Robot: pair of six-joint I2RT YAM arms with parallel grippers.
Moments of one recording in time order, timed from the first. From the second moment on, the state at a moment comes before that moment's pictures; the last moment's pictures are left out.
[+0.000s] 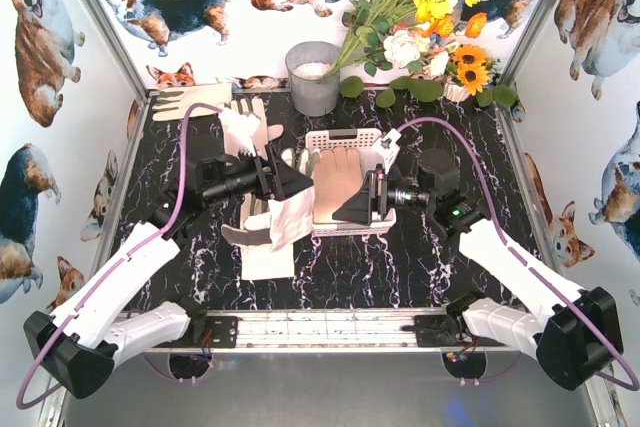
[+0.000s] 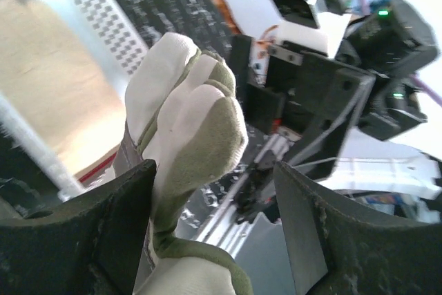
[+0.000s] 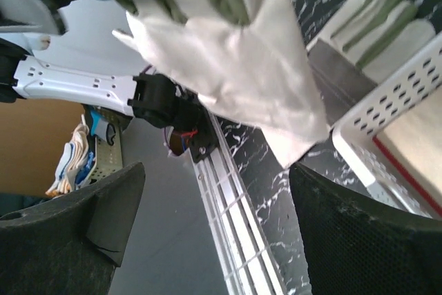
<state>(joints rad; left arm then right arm) -0.55 1.00 0.98 -0.23 0.42 -0.67 0.48 1.05 0.74 0.04 -0.84 0.60</state>
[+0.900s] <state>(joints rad) -0.51 1.06 1.14 -0.08 0.74 -0.77 0.48 1.20 0.76 0.54 -1.00 0.91</state>
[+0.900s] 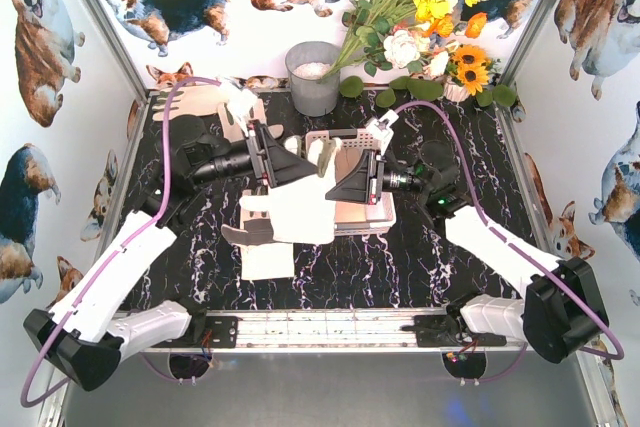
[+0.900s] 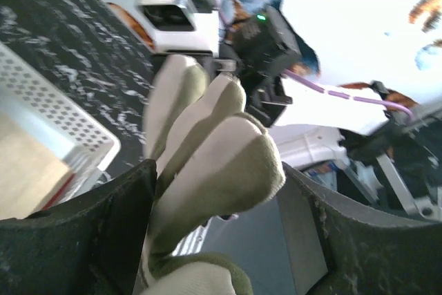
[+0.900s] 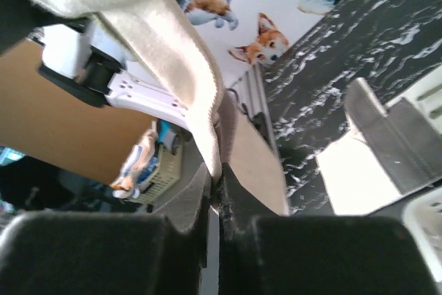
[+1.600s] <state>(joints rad) -0.22 0.96 1.10 -0.26 0.56 -0.67 0.47 1.09 0.72 0.43 -0.87 0.92</state>
